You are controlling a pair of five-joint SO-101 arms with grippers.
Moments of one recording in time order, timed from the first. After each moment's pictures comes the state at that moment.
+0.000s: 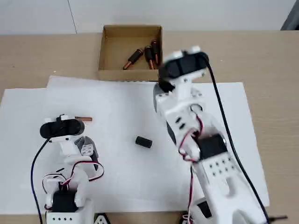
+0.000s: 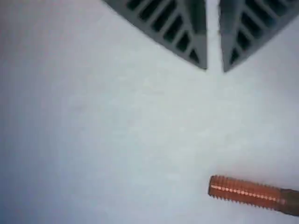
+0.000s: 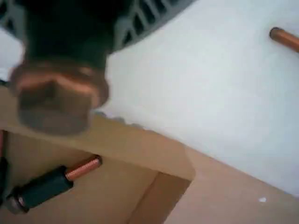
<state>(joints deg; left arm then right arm) -4.1 -103.2 93.1 61.6 15.3 -23.4 -42.4 38.3 38.3 -8.0</state>
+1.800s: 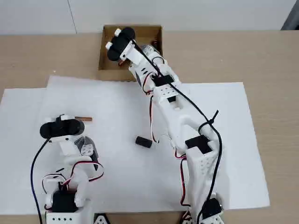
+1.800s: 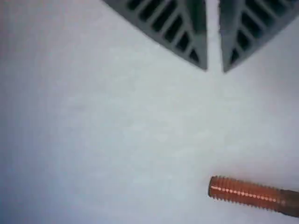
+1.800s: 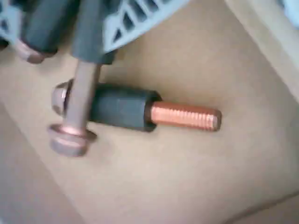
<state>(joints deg) -4.1 -103.2 93.1 61.6 15.3 -23.5 33.1 -14.6 14.6 34.9</state>
